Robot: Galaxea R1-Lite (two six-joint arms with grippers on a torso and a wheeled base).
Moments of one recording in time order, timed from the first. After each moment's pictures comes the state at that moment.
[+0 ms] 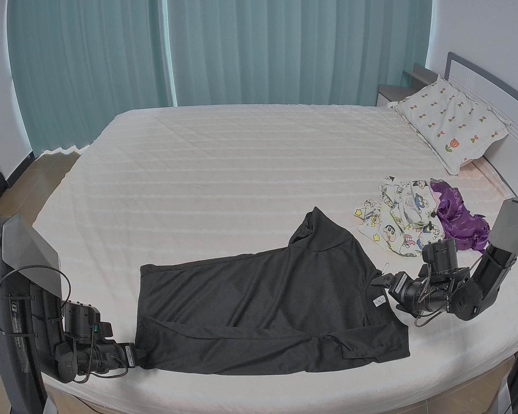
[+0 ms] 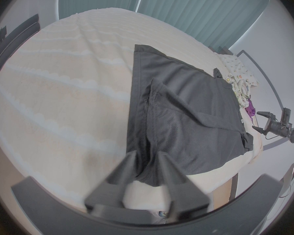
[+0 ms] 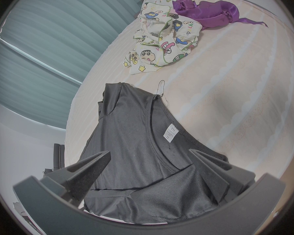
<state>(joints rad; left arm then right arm) 0.00 2.36 -0.07 -1.36 -0.25 -0.26 0.19 2.15 -0.57 -0.81 0.10 0.83</state>
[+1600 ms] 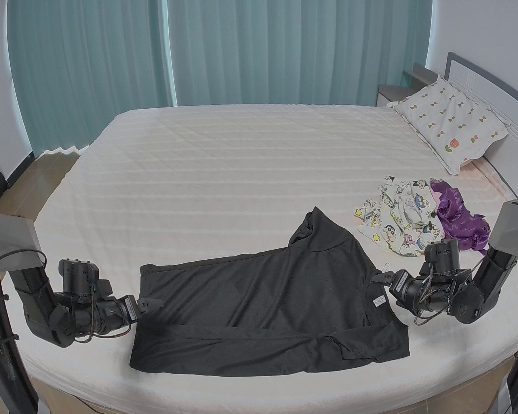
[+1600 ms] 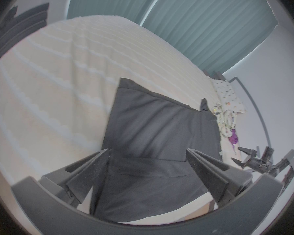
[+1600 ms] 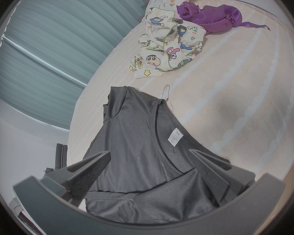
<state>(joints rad) -0.01 2.14 -0.37 -1.02 -0.32 -0.46 0.19 2.15 -0.54 -0.89 0.10 0.82</state>
